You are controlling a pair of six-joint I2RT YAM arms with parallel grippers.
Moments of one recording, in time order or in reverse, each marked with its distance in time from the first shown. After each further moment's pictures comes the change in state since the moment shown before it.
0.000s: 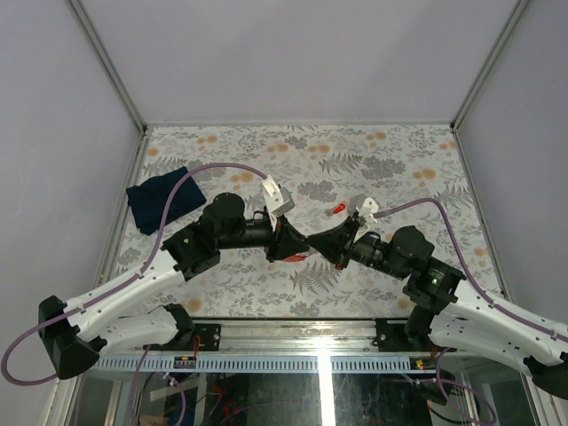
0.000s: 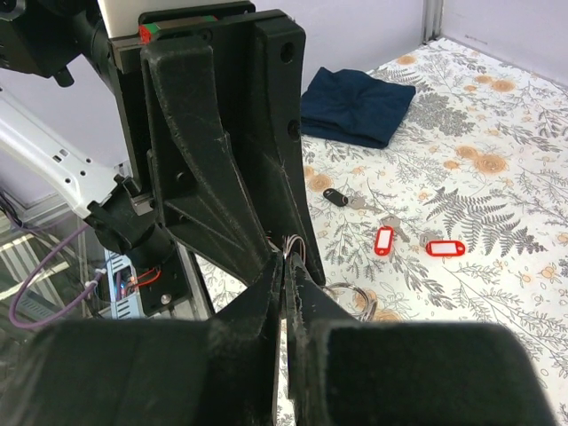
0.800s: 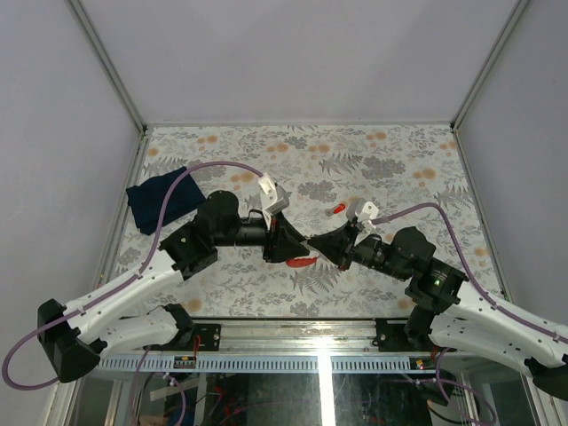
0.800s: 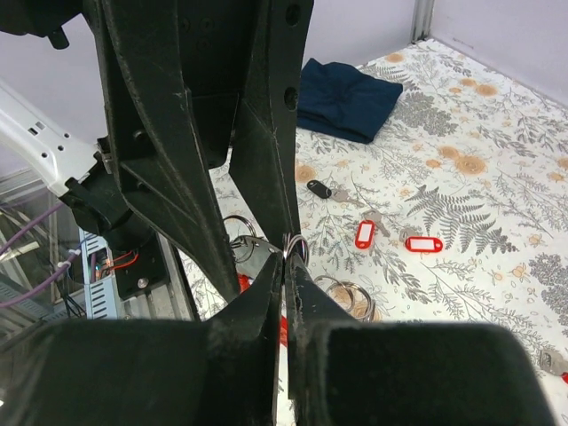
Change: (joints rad) left arm 0.038 -0.021 -0.021 0.065 0.143 -0.052; right arm 0.000 -0.023 -0.002 -0.035 -0.006 -0.085
